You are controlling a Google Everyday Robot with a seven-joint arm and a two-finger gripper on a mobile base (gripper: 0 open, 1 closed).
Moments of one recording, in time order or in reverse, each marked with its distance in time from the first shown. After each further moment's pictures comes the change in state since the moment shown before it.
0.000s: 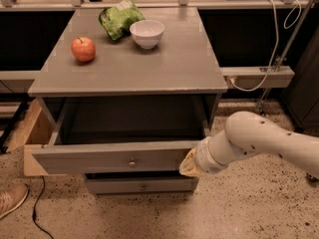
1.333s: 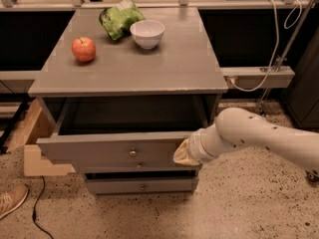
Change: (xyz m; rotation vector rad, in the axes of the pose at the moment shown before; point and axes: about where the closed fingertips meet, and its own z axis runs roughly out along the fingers) arm -0.013 -0.044 0.018 0.085 -0.017 -0.040
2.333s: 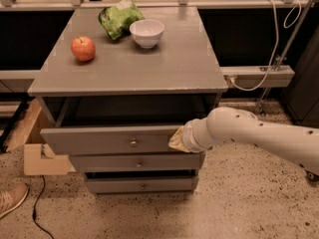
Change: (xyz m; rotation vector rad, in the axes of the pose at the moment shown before) arm -0.007 -0.055 0.010 0.184 0.011 0.068
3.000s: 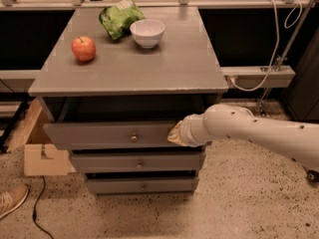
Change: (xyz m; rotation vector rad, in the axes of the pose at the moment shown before) arm -0.005 -0.025 0.009 0.057 -0.003 0.019
